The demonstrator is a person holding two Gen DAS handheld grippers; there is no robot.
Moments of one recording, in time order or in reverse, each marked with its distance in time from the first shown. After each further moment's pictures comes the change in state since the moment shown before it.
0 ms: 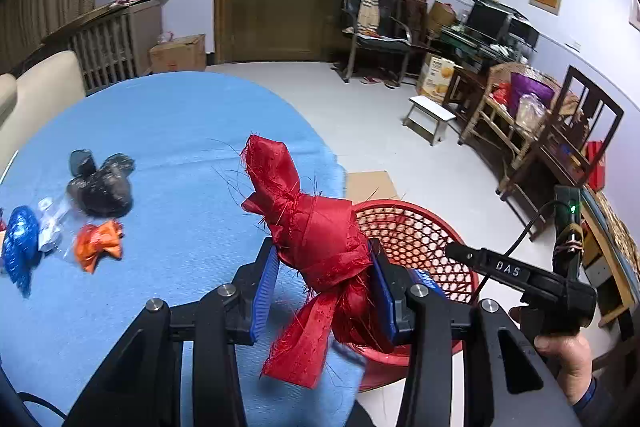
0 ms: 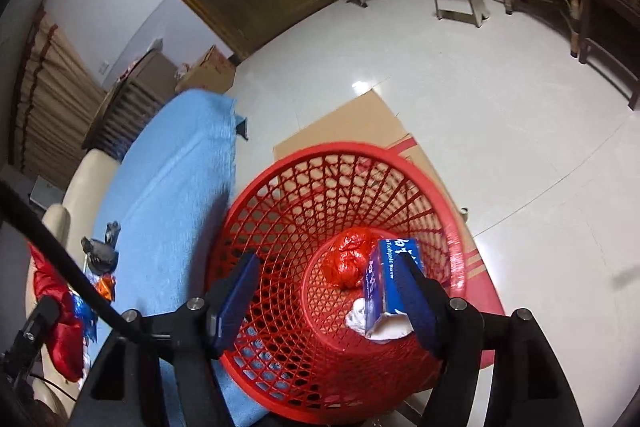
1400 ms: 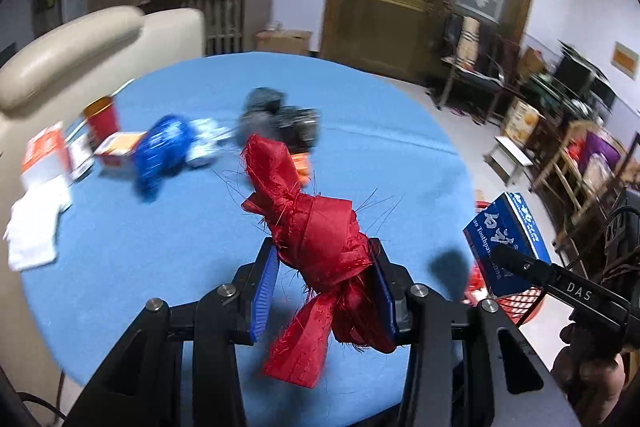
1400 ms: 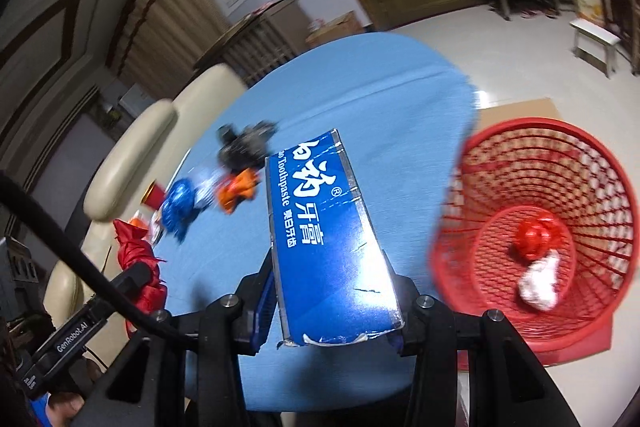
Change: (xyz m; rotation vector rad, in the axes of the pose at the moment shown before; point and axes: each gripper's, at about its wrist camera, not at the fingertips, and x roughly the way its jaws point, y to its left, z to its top) left arm -0.084 0.115 -0.071 -0.235 -0.056 0.243; right arm -0.015 0.142 -0.095 -0.331 0.068 0.315
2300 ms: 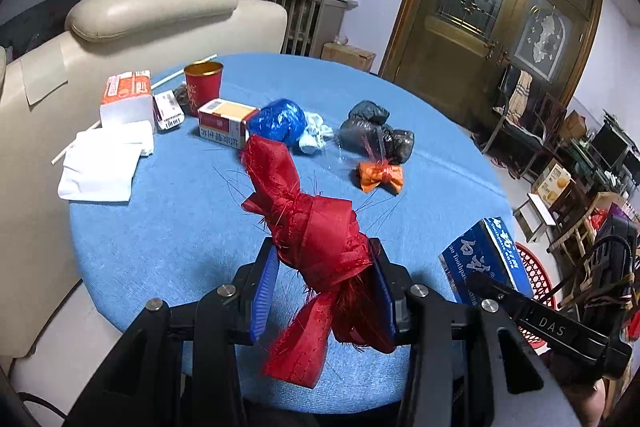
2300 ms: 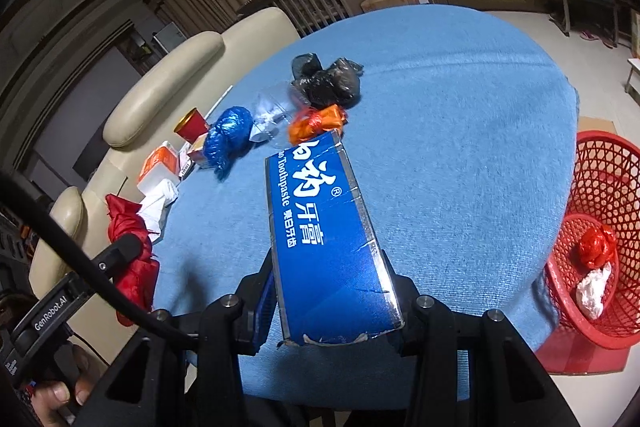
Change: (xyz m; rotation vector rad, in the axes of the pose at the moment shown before) left arm -0.056 0.097 -0.039 -0.259 -0.080 0.123; right arm 0.050 0.102 -0.037 -0.221 0.142 0.075
